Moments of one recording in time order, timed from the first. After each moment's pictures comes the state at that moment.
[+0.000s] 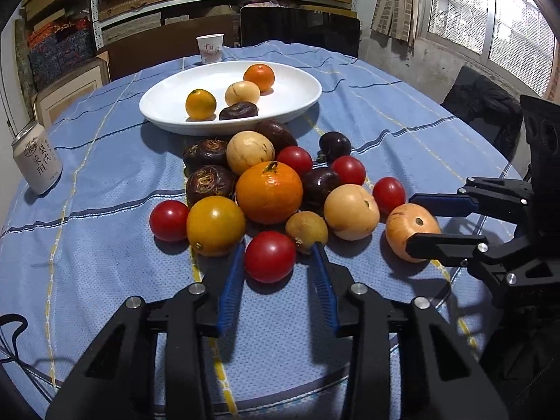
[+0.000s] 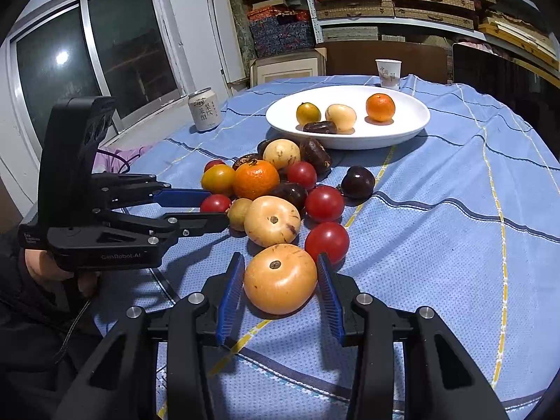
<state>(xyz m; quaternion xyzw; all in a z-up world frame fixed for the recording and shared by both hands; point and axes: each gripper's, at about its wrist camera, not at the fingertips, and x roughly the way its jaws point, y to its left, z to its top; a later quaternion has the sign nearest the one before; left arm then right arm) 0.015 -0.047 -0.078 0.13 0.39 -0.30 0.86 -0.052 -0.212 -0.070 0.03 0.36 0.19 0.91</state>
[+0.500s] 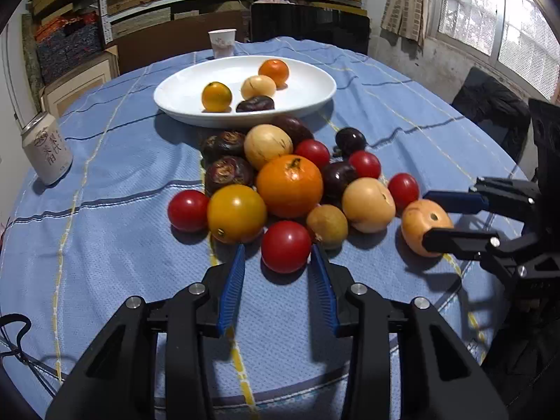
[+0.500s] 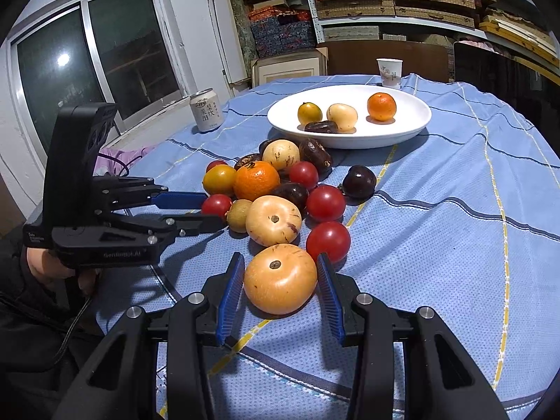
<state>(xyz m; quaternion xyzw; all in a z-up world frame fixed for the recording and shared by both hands) 0.020 -0.037 -0.079 0.12 0.39 -0.28 0.87 -0.050 -0.213 -0.071 0.04 0.36 0.20 0.91</state>
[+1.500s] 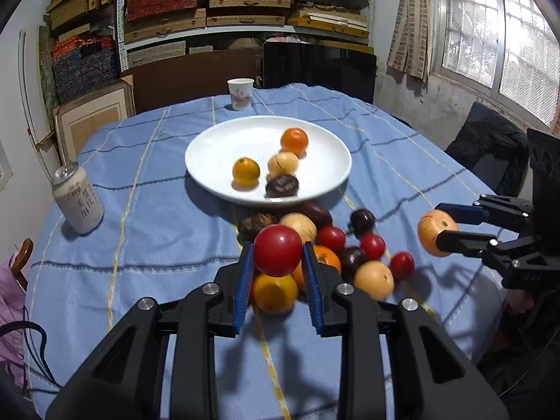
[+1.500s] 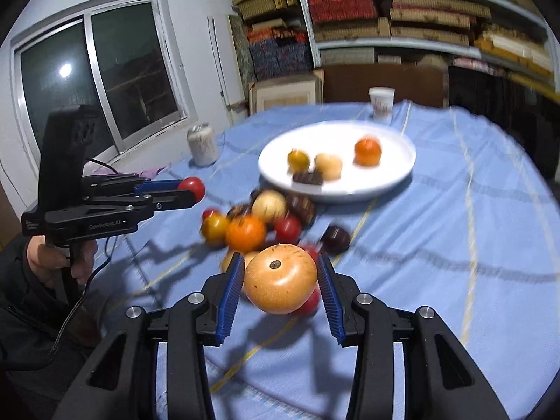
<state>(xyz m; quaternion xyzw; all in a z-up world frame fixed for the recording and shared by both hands) 0.040 -0.020 -0.012 0.09 0.33 -0.27 0.90 -0.033 -0.231 -0.019 0.02 0.31 0.18 0.93</state>
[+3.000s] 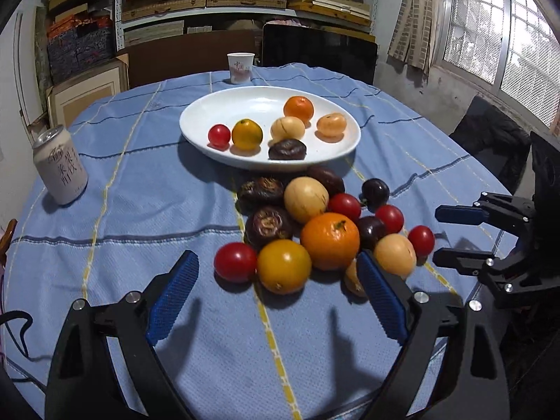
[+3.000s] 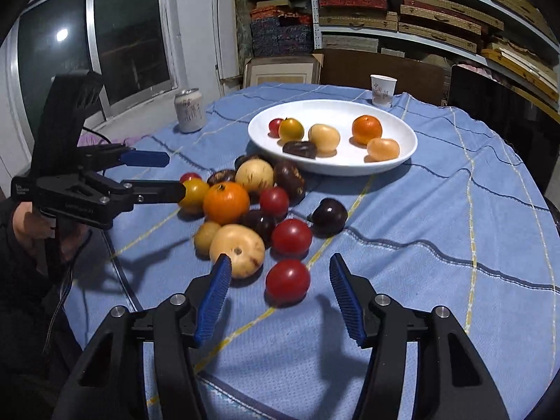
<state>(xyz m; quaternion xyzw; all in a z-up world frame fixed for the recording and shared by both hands) 0.045 -0.012 -0.056 0.08 0.37 -0.28 0.88 -0.031 -0.213 -0.060 -0.03 0.36 0.17 0.92</state>
